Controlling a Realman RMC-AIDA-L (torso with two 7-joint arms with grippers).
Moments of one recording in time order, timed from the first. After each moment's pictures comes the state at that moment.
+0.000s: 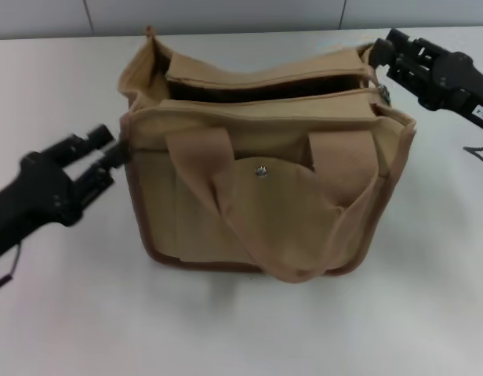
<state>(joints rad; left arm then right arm) -0.31 -1.97 1.30 0.17 0.90 1.69 -0.88 0.51 2.08 -0.57 -0.40 -1.56 -1.54 1.20</state>
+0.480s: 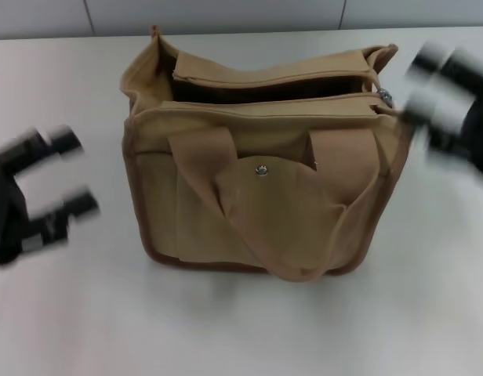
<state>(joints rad) -0.30 -1.83 1.29 0.30 1.06 1.91 -0.94 0.41 2.06 -0.60 -0.58 -1.61 -1.92 1.18</state>
